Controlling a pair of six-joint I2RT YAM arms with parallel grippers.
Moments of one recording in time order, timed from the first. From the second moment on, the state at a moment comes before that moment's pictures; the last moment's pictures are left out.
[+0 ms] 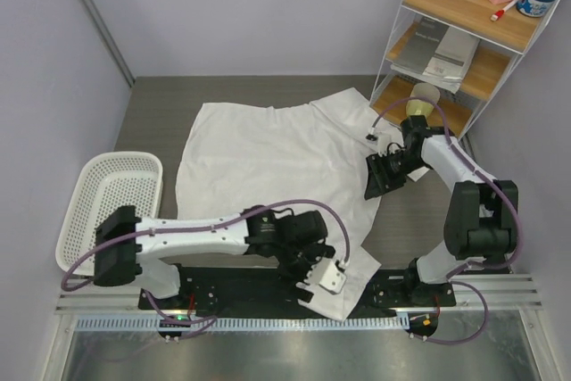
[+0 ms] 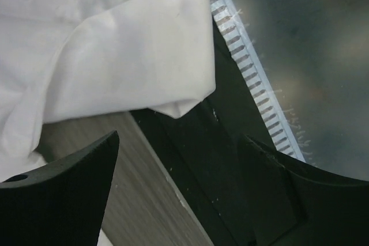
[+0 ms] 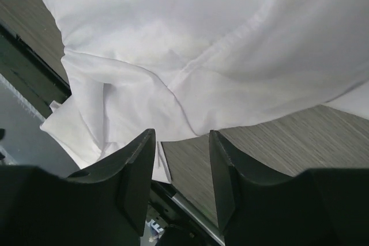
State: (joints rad) left arm -1.29 1.41 1.11 -0.76 0.46 0.61; right arm -0.01 1.54 1.10 -0.99 -0.61 -0.40
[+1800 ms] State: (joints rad) left arm -0.71 1.60 1.31 -0.56 0.62 0.28; right arm 0.00 1.80 1.22 -0.95 -0.47 -0.37
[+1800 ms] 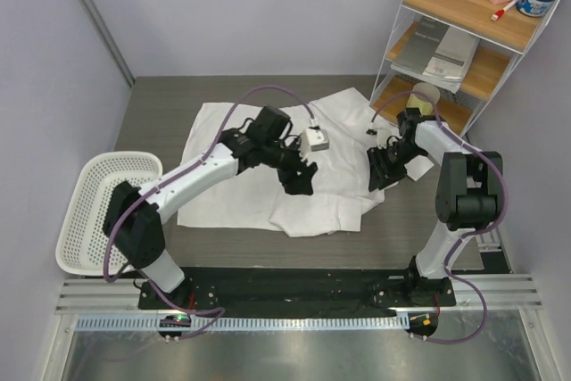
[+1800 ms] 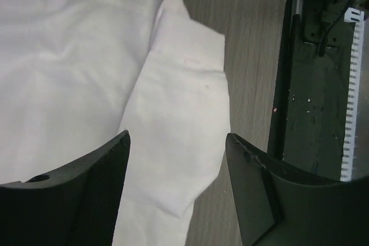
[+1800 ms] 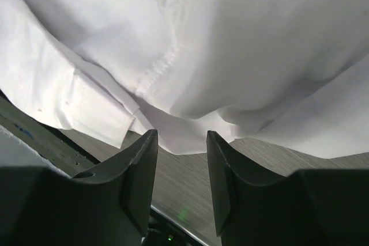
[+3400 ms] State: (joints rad) left arm -0.76 1.37 1.32 -0.41 0.53 0.00; right arm 0.00 1.73 1.15 -0.92 -0.45 -0.41
